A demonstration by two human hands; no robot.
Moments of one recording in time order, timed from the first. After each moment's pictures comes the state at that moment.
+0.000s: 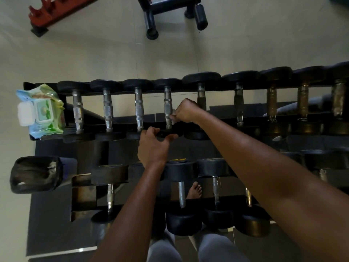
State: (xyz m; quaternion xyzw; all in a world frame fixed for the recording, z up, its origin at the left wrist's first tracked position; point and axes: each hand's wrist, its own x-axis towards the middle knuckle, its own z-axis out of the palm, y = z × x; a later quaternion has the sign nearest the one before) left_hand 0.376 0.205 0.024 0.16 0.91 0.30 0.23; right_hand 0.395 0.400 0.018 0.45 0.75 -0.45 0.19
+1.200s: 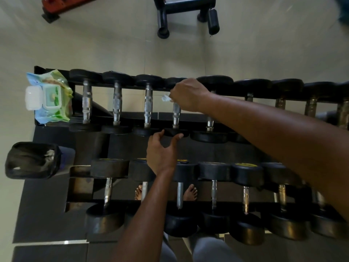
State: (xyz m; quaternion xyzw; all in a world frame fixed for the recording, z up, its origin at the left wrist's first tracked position) left_hand 0.404 0.195 0.013 0.05 0.89 0.42 0.17; right_hand 0.350 0.406 0.082 0.05 0.98 0.10 0.16
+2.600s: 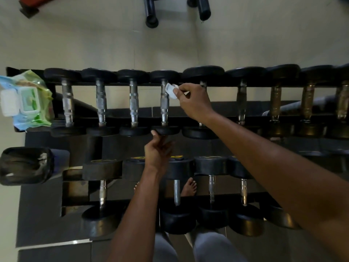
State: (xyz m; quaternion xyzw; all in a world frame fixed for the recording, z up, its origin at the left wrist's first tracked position) left_hand 0.398 0.207 -0.032 -0.21 0.51 0.66 0.50; right_hand 0.416 0.407 0.027 0.39 0.81 -0.43 -0.09
